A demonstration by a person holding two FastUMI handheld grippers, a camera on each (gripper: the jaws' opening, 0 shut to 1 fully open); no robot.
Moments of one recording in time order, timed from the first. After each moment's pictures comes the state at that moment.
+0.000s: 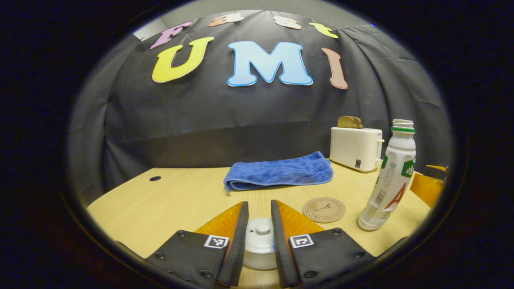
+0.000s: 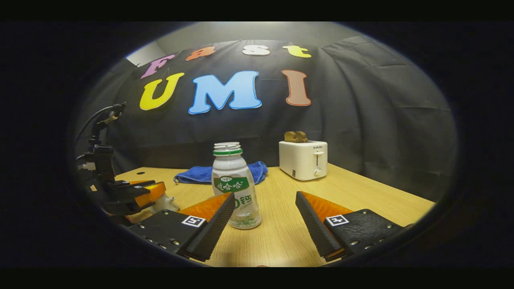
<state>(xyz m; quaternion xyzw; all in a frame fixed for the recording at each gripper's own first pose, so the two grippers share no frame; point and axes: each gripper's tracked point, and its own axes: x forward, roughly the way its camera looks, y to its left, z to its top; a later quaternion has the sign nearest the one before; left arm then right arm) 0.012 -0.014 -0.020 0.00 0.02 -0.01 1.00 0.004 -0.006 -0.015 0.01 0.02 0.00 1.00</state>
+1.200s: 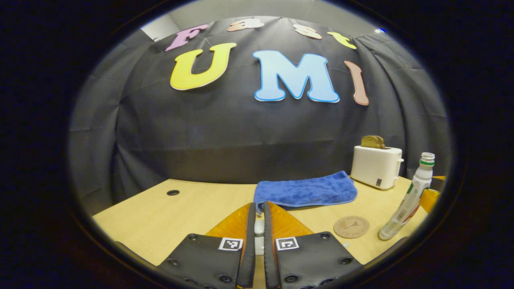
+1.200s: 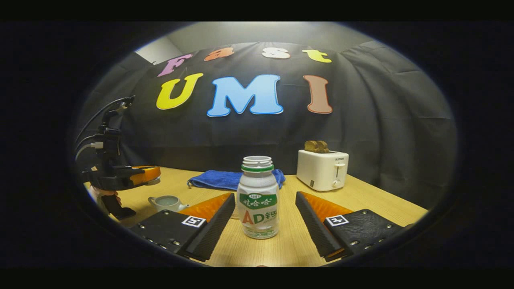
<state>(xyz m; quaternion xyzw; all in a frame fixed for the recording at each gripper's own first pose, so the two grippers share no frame) 0.034 0.083 0.019 -0.02 -0.02 0.04 1.00 0.024 0.032 0.006 -0.03 0.00 0.05 1.00</state>
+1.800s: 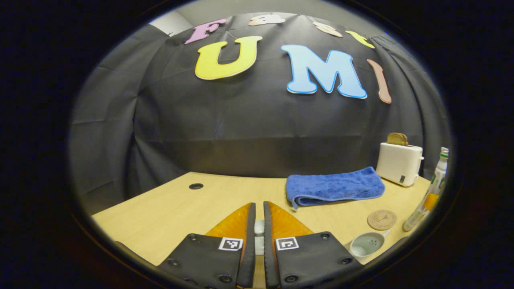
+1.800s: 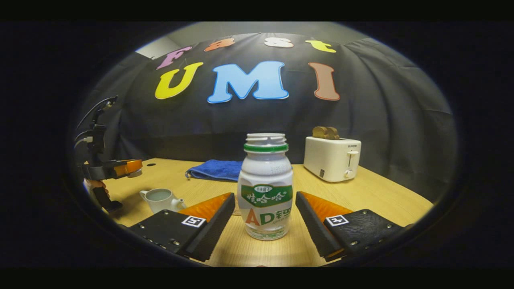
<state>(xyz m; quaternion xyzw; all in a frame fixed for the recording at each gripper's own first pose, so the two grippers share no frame) 0.038 0.149 -0.008 -0.04 0.01 0.09 1.00 0.053 0.042 -0.030 -0.03 0.05 0.06 1.00</state>
